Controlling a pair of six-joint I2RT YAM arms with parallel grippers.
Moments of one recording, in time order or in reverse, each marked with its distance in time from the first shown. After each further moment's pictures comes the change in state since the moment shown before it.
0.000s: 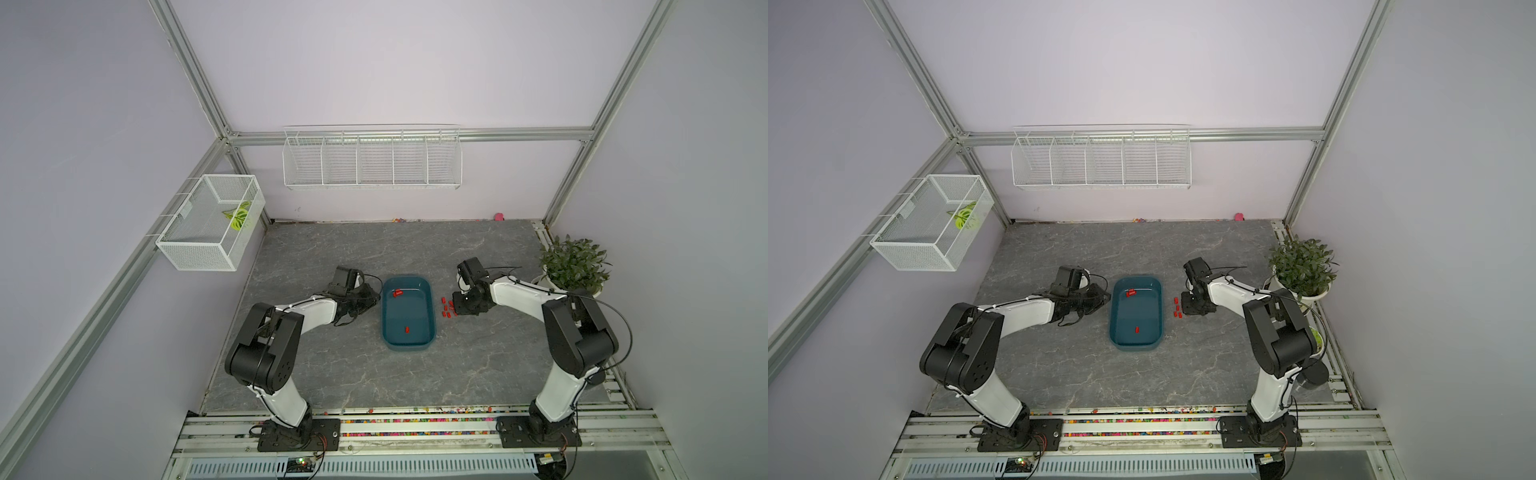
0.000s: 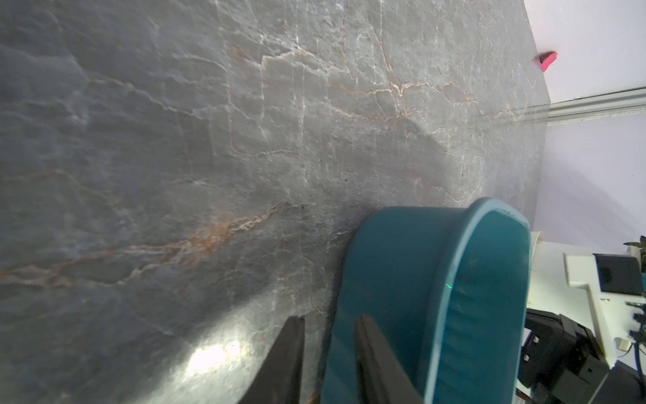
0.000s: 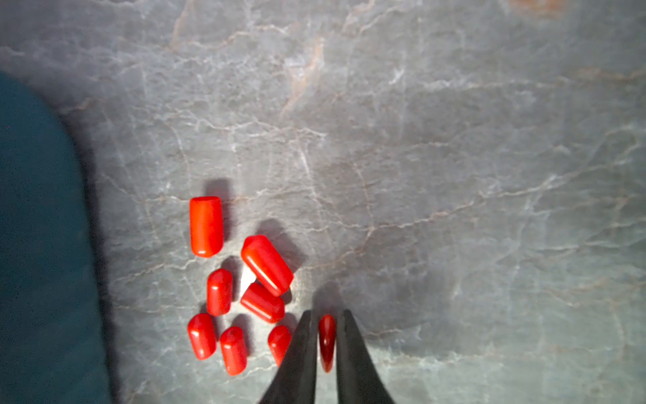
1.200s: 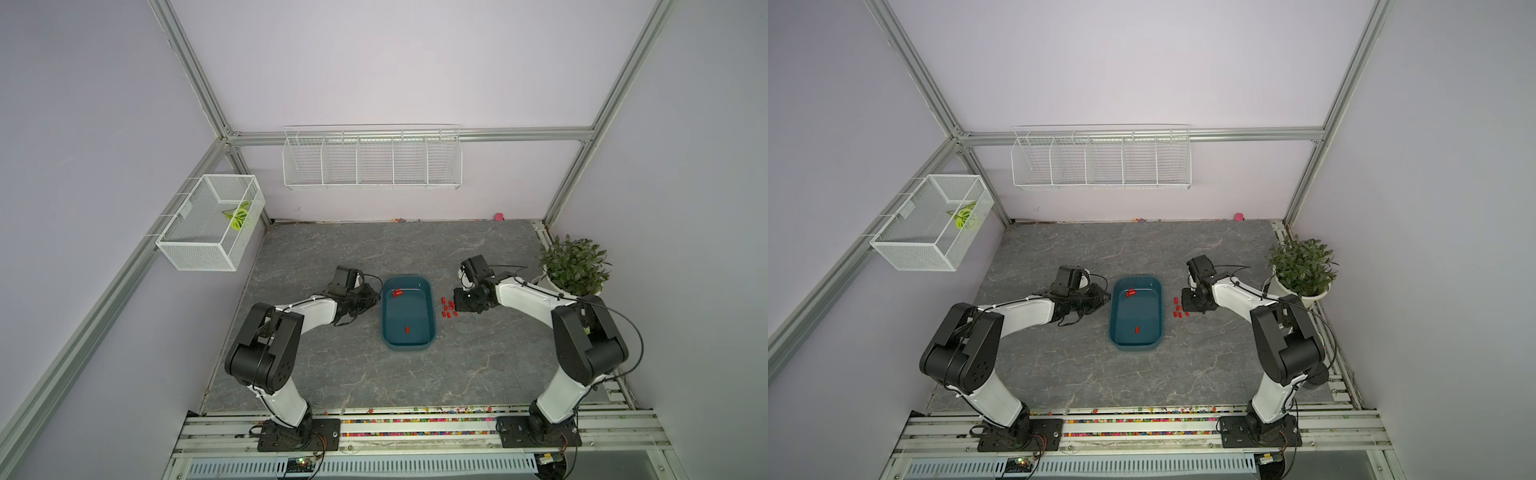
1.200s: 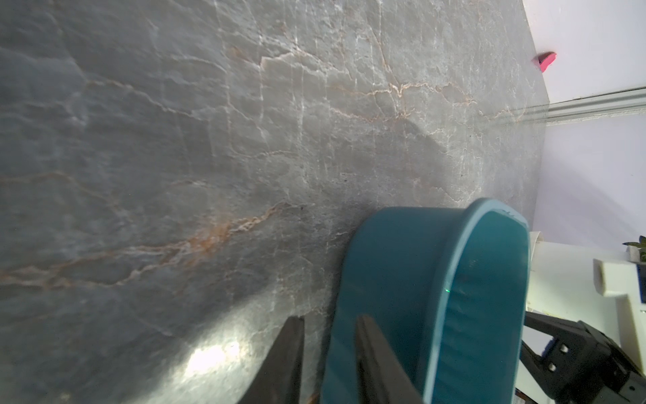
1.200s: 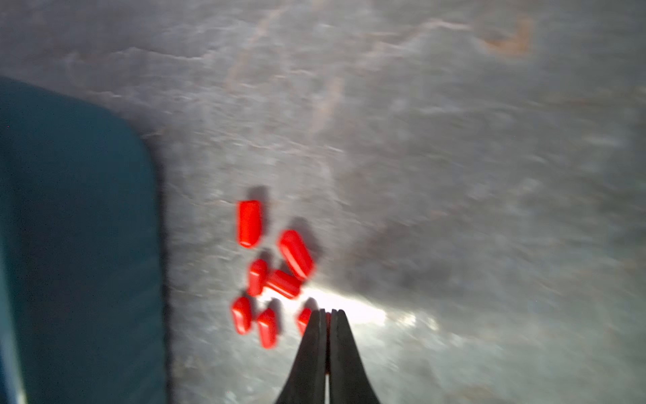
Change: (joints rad) left arm 0.000 0.000 0.000 0.002 0.000 0.000; right arm 0.010 -0.035 0.006 0.028 -0.049 0.024
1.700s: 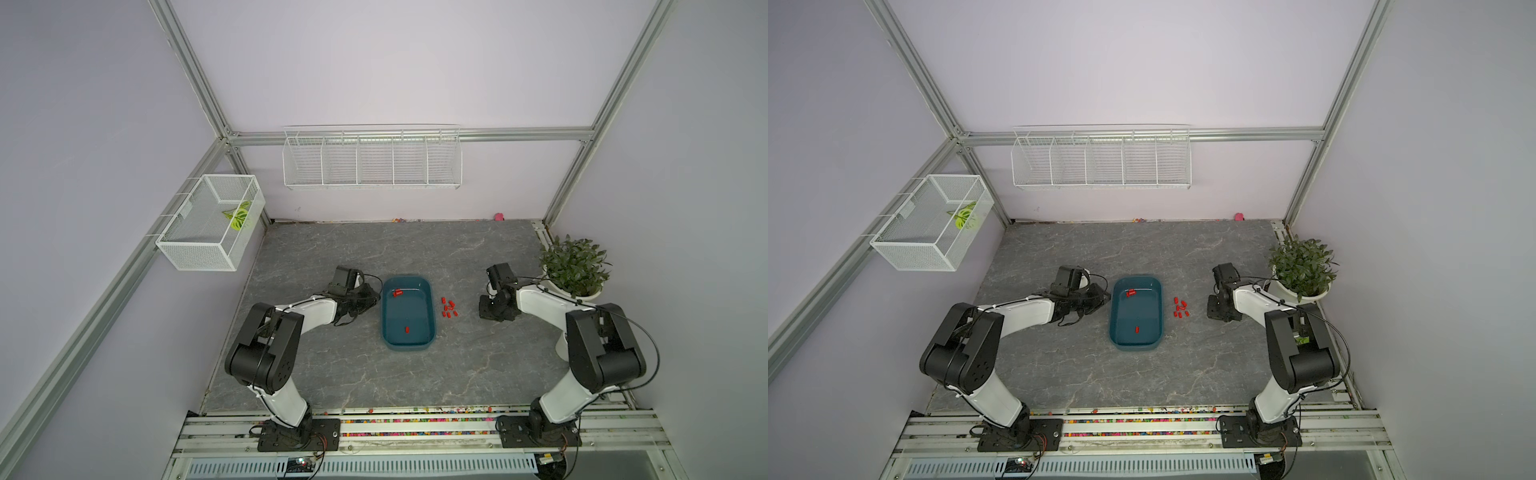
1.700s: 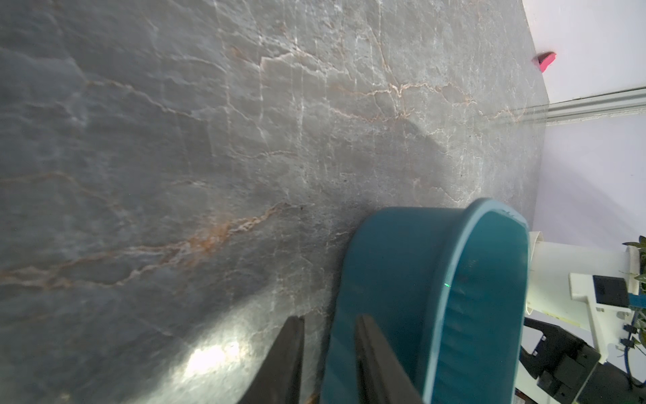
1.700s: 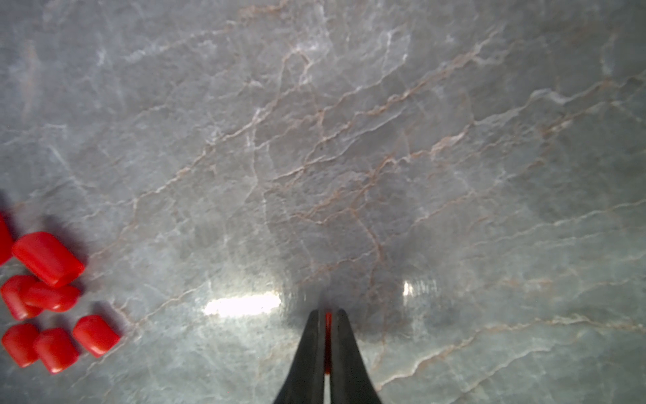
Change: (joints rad) left arm 0.000 0.000 0.000 0.000 0.000 0.000; right arm -0.194 -0.109 -0.177 -0.010 0.108 0.004
